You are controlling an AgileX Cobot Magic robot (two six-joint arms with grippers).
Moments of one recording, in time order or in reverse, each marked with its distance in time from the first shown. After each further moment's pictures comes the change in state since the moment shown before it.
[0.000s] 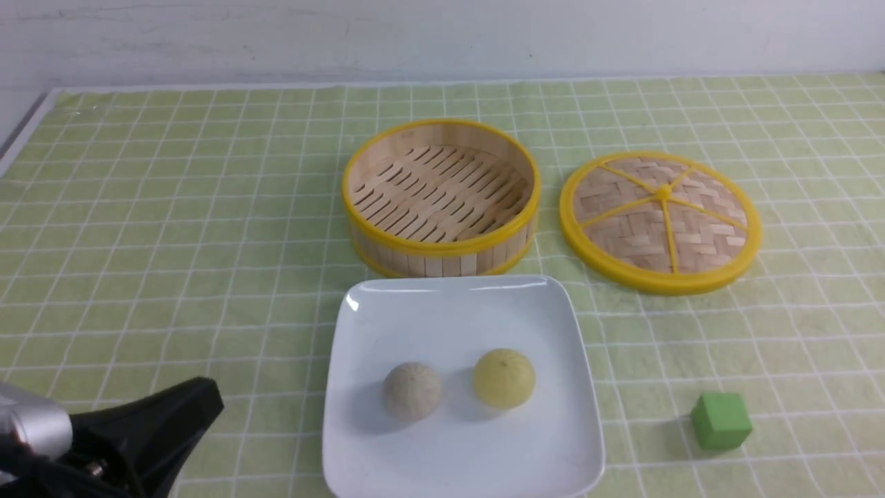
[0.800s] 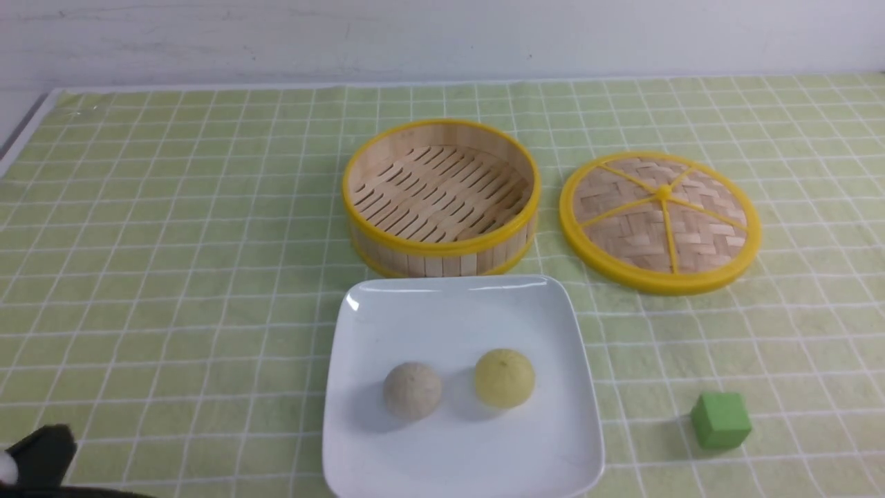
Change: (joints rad) right arm -0.001 0.000 0.000 -0.001 0.000 -0.002; left arm 0.450 -0.257 0.117 -0.034 0.215 0.247
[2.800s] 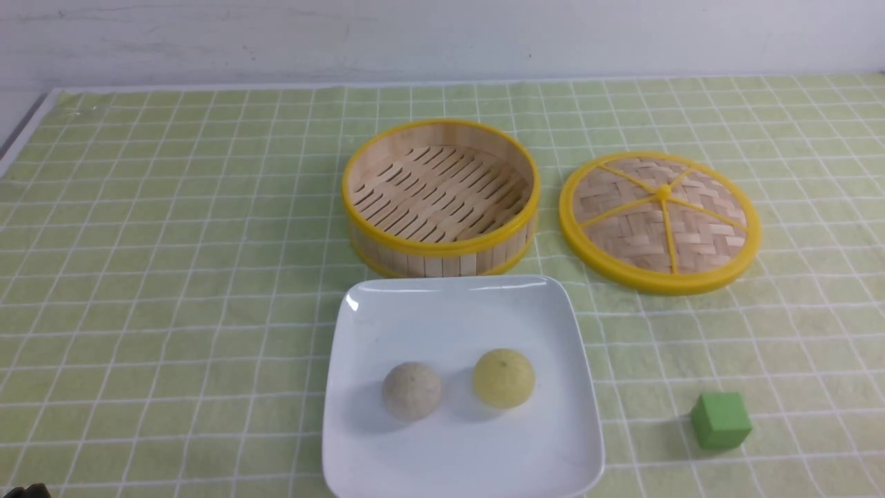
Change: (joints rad) right arm 0.000 0.000 0.000 0.000 0.001 0.008; left arm 0.124 -0.168 0.128 0.000 0.080 0.006
